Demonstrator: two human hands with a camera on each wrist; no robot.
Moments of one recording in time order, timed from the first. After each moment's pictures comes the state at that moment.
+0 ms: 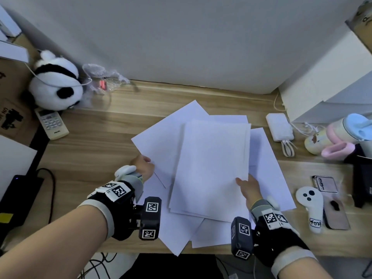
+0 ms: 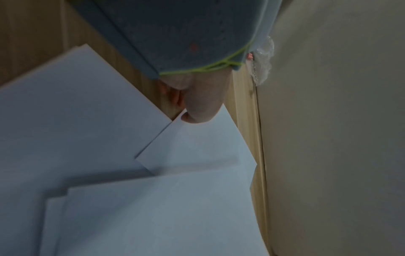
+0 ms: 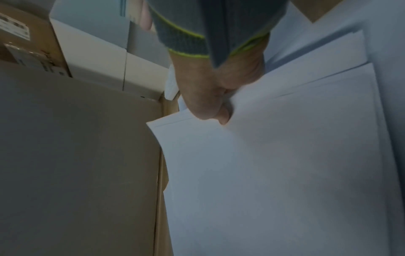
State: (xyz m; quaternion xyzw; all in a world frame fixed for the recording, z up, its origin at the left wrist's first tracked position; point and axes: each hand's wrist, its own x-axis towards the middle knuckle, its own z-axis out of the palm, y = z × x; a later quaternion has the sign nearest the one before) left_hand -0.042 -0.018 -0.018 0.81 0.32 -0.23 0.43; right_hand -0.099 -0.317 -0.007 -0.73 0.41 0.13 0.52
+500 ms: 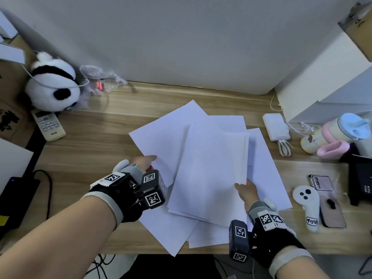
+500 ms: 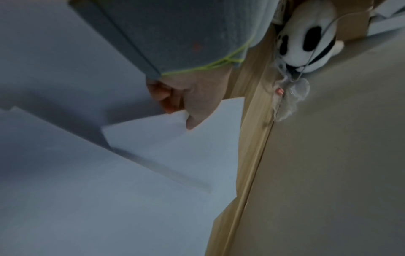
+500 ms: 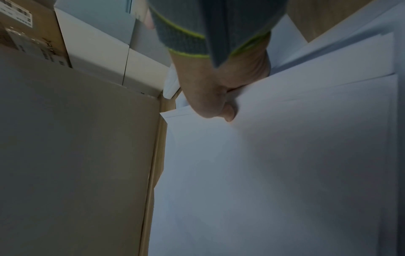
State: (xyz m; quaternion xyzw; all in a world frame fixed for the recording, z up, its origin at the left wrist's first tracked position) left_hand -0.022 -0.019 -0.017 0.67 0.41 -0.30 0.54; right_hand -0.106 -0.323 -0.023 -0.75 0.44 0.16 0.48
